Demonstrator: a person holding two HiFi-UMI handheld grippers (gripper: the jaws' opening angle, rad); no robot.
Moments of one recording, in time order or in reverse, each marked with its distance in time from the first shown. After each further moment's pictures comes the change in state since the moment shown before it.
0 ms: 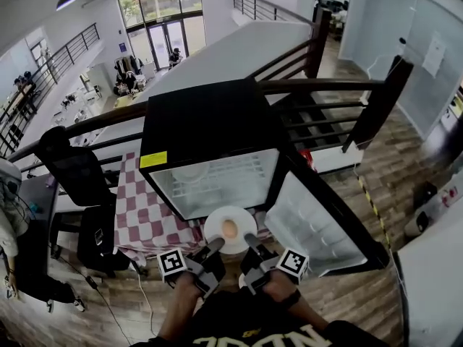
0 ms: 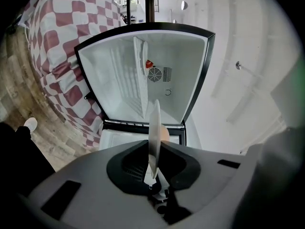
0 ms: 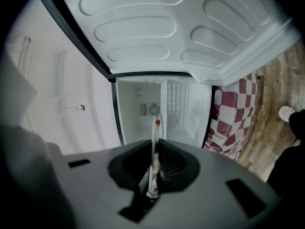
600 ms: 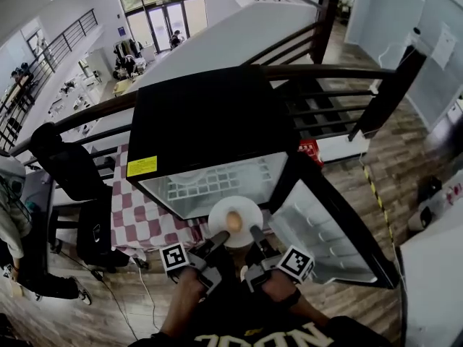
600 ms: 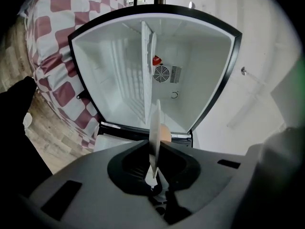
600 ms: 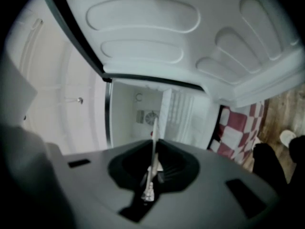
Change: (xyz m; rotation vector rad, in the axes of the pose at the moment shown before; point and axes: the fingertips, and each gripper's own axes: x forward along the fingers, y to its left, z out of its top) left arm 0.049 0.013 0.035 -0.064 0.008 -0.010; right arm 0.036 -0.007 0.045 -0.150 -0.075 -0.096
